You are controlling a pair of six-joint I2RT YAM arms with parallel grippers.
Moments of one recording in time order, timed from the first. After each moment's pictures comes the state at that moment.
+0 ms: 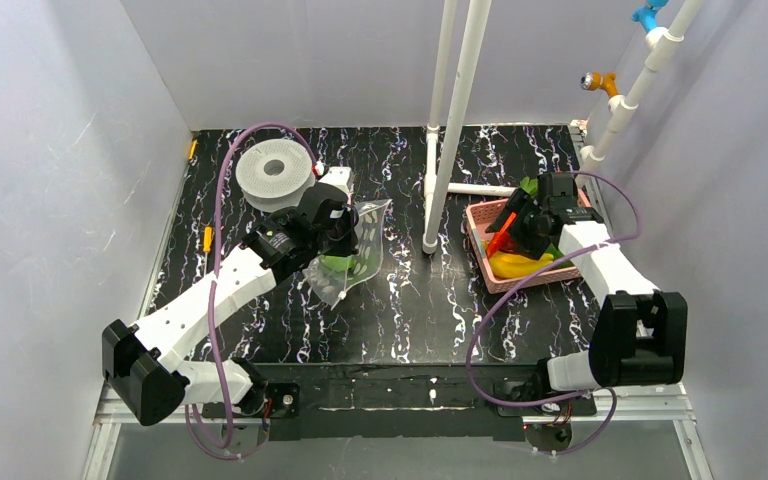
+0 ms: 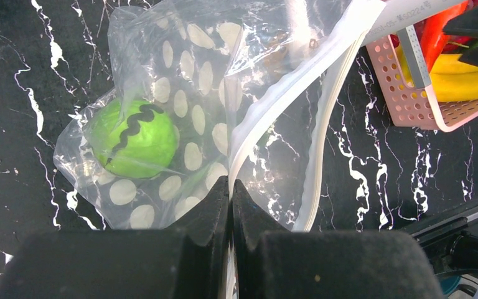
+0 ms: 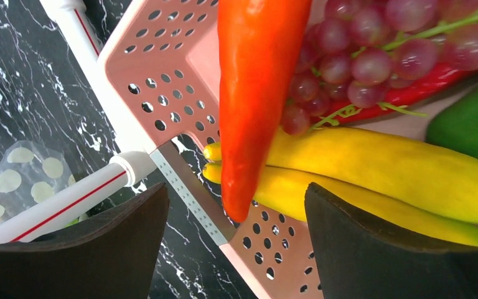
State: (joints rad) left arm -0.73 1.24 1.16 -0.64 -0.20 -0.48; right arm 0.07 1.37 0.97 -0.55 -0.13 0.67
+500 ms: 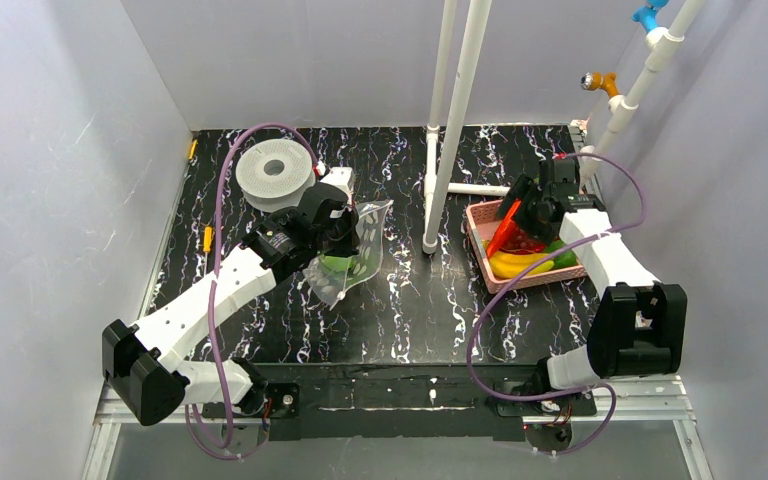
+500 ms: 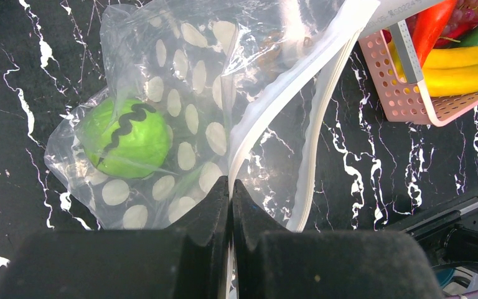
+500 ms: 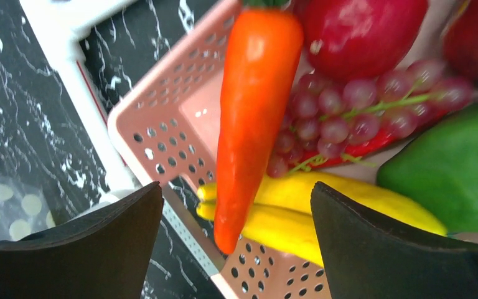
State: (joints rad) left arm -0.73 1.24 1.16 -0.64 -0.17 -0.48; right arm 0.07 1.43 1.05 -0.56 -0.04 0.60
